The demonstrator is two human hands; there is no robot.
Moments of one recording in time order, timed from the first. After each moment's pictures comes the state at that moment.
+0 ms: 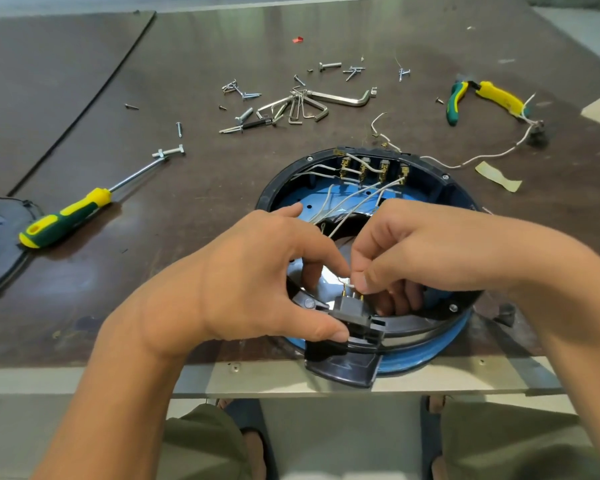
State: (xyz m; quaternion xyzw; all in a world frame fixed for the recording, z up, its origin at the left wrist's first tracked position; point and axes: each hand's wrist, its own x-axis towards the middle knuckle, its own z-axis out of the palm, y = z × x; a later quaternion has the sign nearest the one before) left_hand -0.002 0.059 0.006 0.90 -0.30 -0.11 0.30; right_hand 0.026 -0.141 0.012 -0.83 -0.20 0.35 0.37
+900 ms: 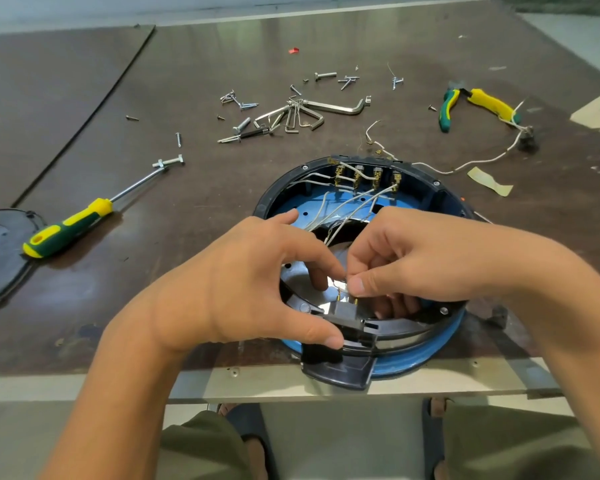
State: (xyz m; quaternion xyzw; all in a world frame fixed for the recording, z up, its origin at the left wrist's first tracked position) left_hand 0.002 0.065 0.001 0.88 -0.32 -0.11 0.33; right_hand 0.026 -0.148 0.008 -0.85 -0.23 0.33 0.35
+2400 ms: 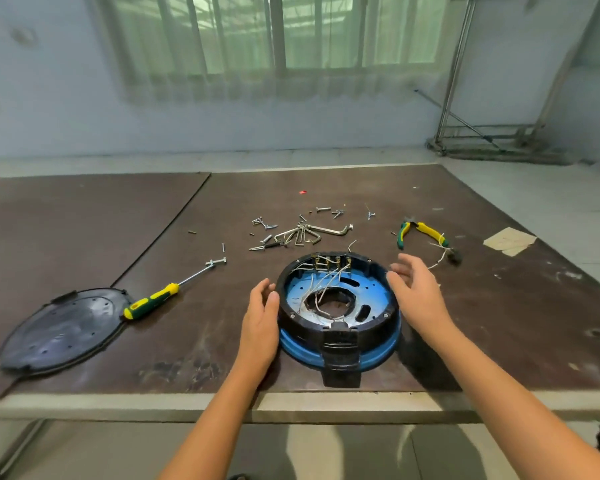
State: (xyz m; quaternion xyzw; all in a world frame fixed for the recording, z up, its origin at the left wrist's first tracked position) left_hand -0.003 0.056 -0.069 0.79 0.06 0.14 0.59; right_hand 0.028 -0.198 -0.018 -0.83 0.02 -0.12 0.55
